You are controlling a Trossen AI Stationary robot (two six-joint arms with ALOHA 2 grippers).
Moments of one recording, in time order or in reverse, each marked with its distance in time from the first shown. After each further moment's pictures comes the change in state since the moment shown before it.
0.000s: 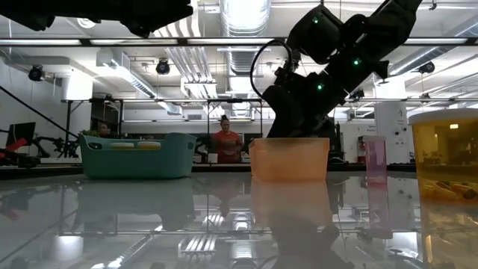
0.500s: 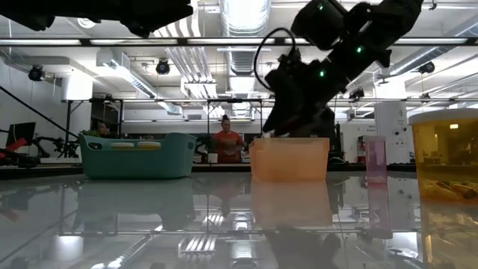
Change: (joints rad) left arm 0.000 0.000 0.000 0.000 0.000 0.000; right arm 0.000 -0.066 0.000 -0.022 -0.002 -0.001
